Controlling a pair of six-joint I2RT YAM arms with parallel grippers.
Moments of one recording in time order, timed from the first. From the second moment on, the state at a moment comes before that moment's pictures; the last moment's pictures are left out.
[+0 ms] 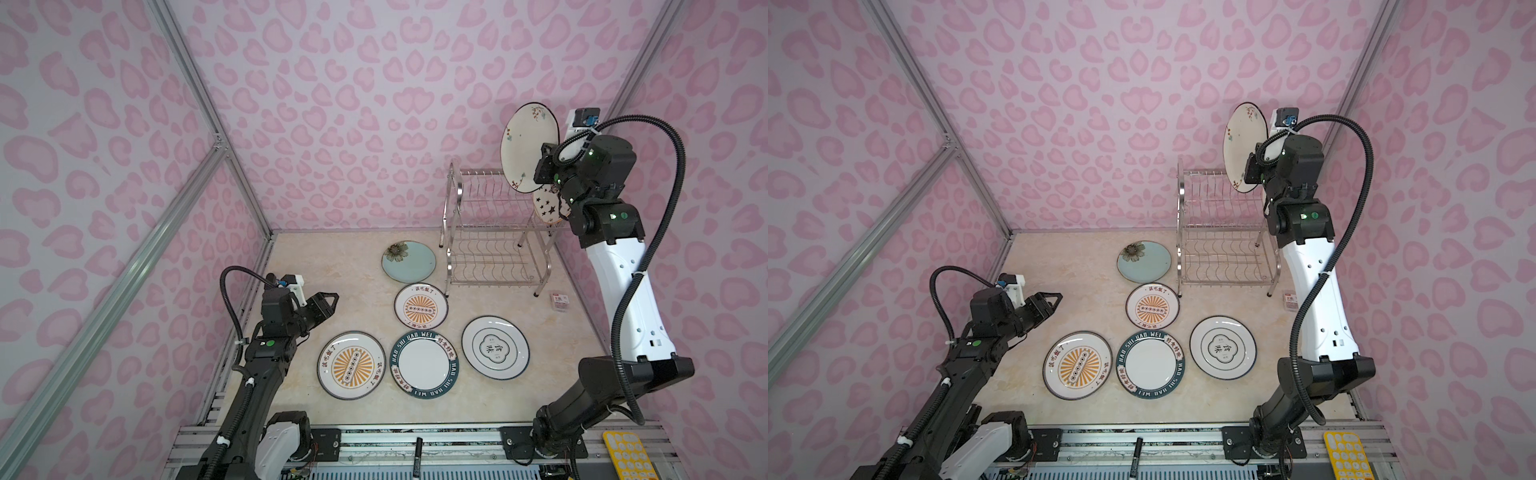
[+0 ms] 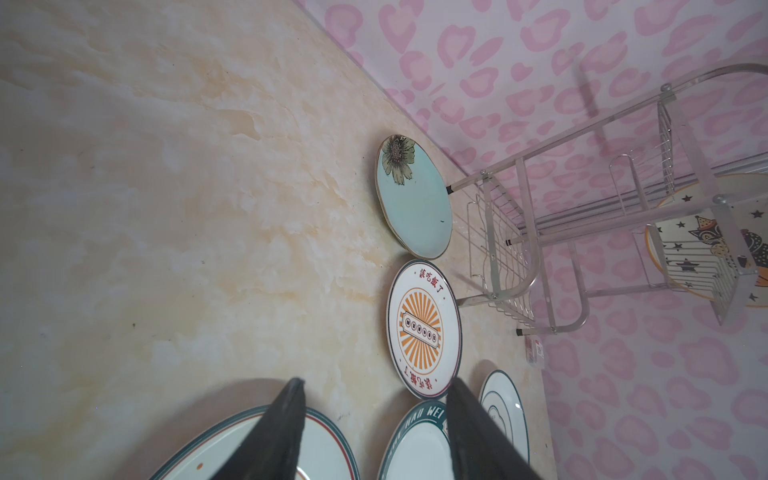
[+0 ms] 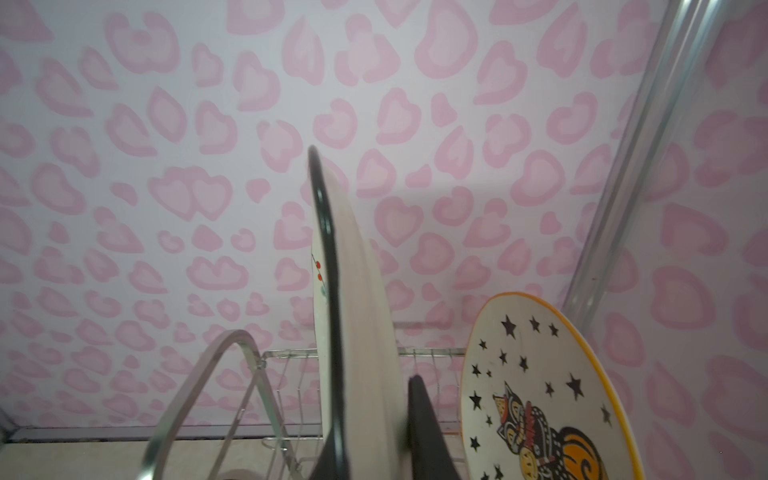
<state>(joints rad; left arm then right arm) 0.03 0.94 0.61 -0.22 0.46 -0.67 0.09 1.66 2.12 -0.49 0.13 0.01</state>
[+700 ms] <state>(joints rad) 0.03 0.96 0.61 -0.20 0.47 -0.67 0.07 1.76 2.03 -0.48 0.42 -0.26</state>
